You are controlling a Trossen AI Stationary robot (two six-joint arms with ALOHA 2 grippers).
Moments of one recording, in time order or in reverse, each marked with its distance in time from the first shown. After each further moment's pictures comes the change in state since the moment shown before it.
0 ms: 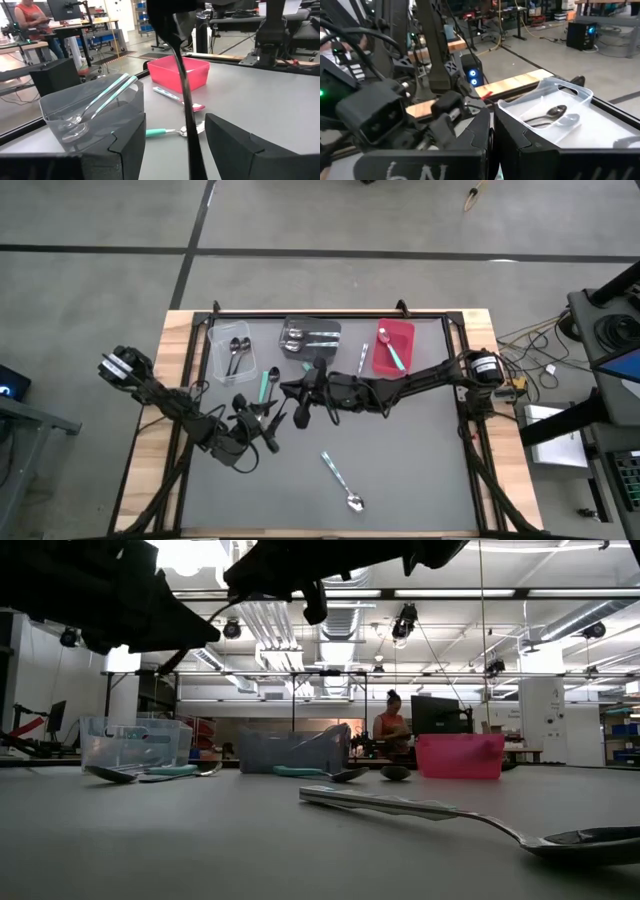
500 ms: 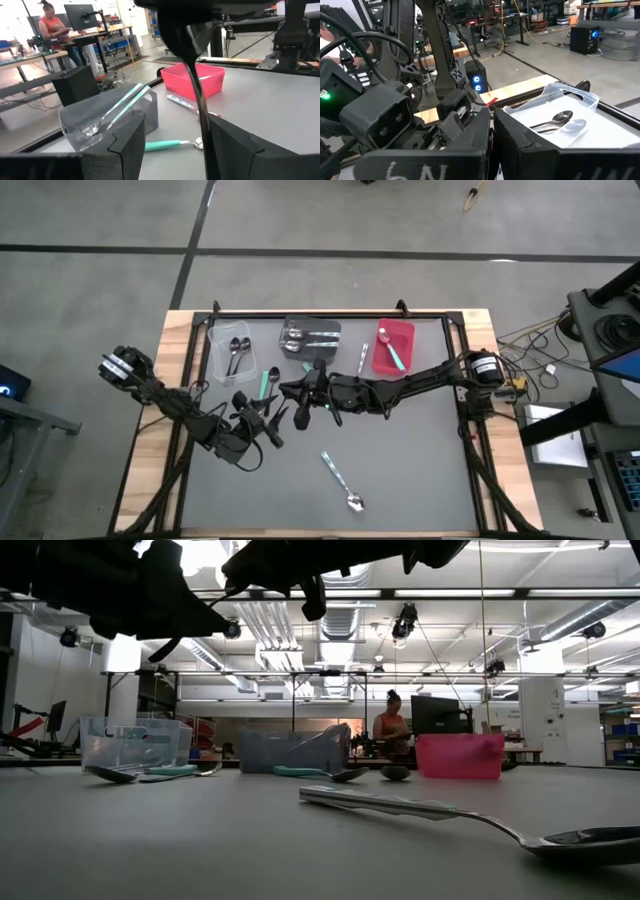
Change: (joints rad) left arm 0.033 0.004 0.048 0.000 -0.049 0.101; right arm 0.012 0.000 -0.005 0.044 0.001 0.008
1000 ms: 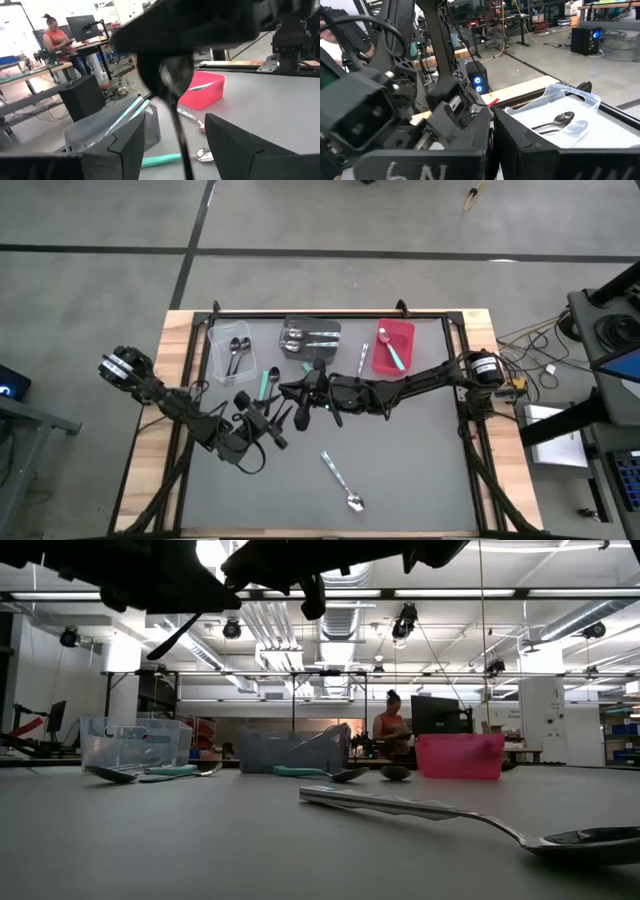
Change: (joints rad) left arm 0.008 0.000 0.082 0.000 -0.004 0.155; right arm 0.002 0.000 0.000 0.007 0.000 0.000
